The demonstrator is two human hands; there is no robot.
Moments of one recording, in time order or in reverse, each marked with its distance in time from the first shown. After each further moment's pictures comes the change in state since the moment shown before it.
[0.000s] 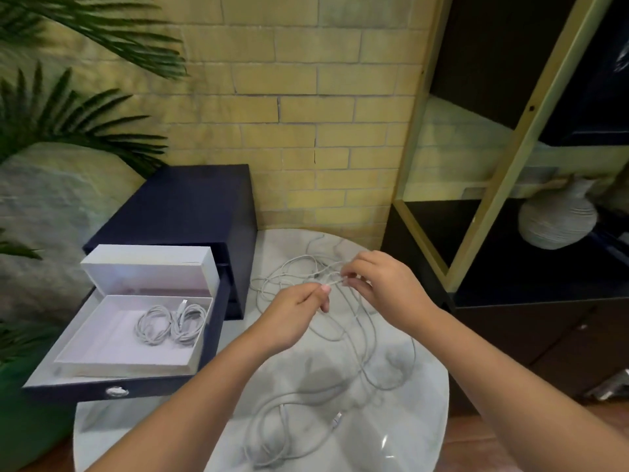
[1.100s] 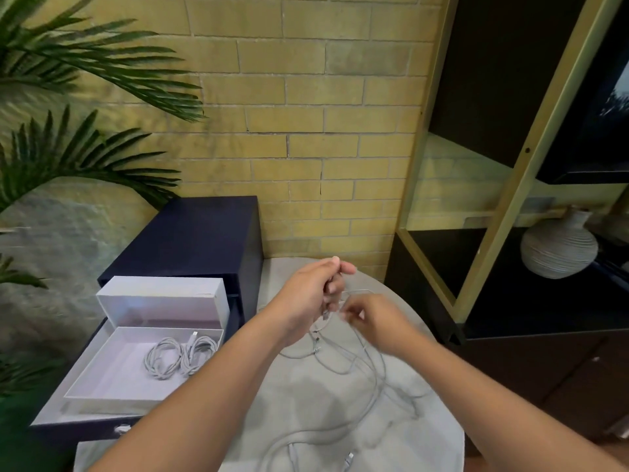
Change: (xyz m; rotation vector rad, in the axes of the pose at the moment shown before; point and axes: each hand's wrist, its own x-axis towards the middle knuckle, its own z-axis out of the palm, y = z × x) left_hand 0.023 0.067 -0.029 -0.702 -0.045 -0.070; right_hand 0.021 -0.007 0.027 0.193 -0.271 0.416
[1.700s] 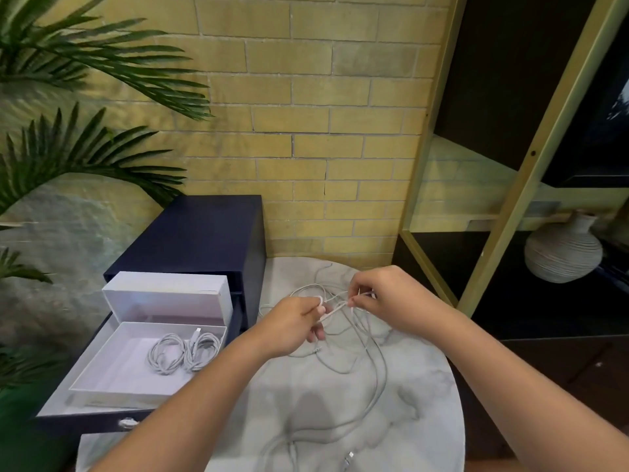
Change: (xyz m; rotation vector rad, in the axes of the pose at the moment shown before) left_hand -0.003 -0.045 -0.049 0.813 -0.035 -0.060; right_hand -0.011 -0.038 -0.064 -0.130 -0.036 -0.160
